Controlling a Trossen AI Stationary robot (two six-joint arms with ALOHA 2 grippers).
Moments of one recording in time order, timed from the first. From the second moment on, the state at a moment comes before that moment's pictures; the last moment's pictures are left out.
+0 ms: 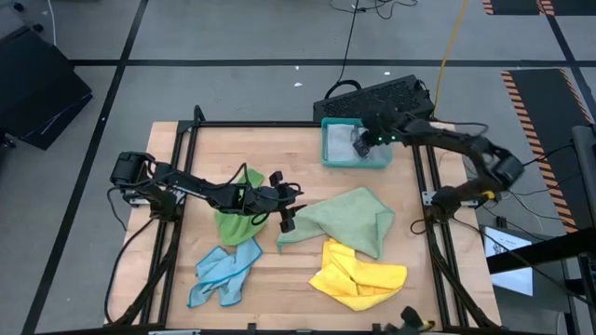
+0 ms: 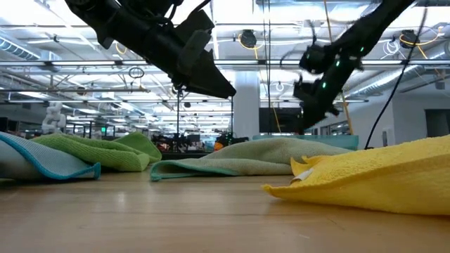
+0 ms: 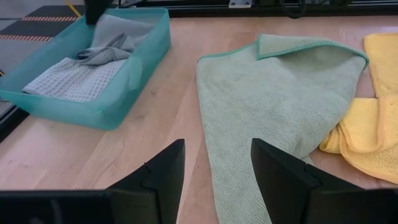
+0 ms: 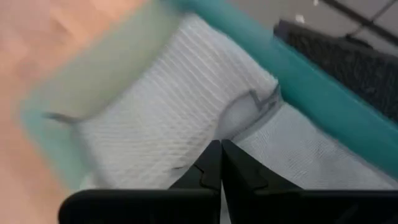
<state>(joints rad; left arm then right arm) -0.09 1.64 0.85 0.29 -0.33 -0.06 -0.82 1.41 0.82 -0.30 -0.08 0.01</state>
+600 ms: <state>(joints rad) -0.09 1.64 0.85 0.37 -0.34 -0.15 -0.33 0.86 0.53 -0.44 -0.08 0.20</state>
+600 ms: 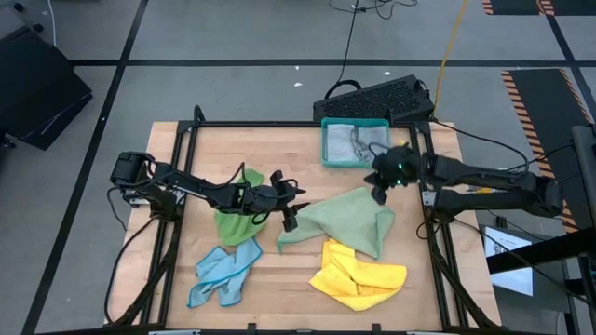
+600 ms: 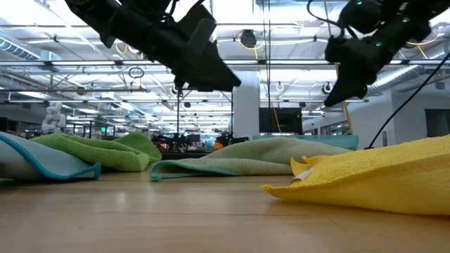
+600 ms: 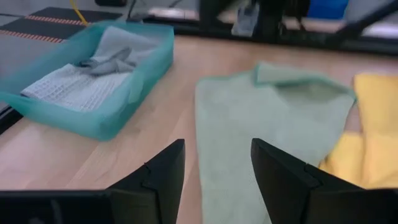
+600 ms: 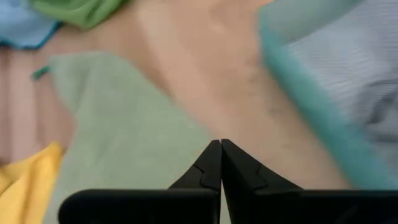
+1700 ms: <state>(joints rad) -0.51 1.85 1.11 0.06 -0.73 -0.66 0.22 0.84 0.12 0.26 0.15 0.17</state>
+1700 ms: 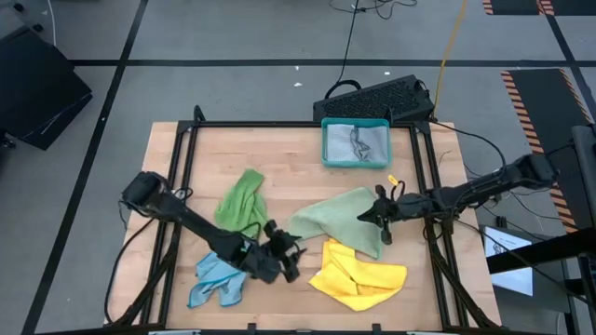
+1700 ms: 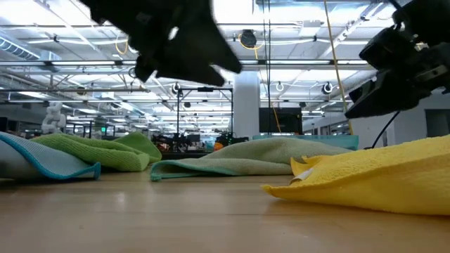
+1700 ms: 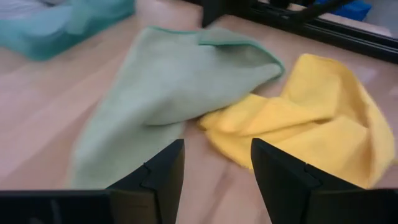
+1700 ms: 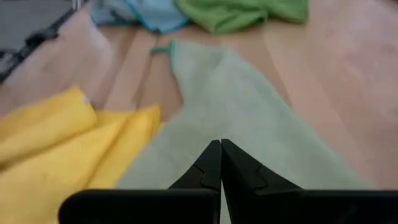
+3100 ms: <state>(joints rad) -0.32 2.11 1.48 -0.36 -0.55 -0.50 0.46 0.98 0.12 0.29 0.31 0.27</state>
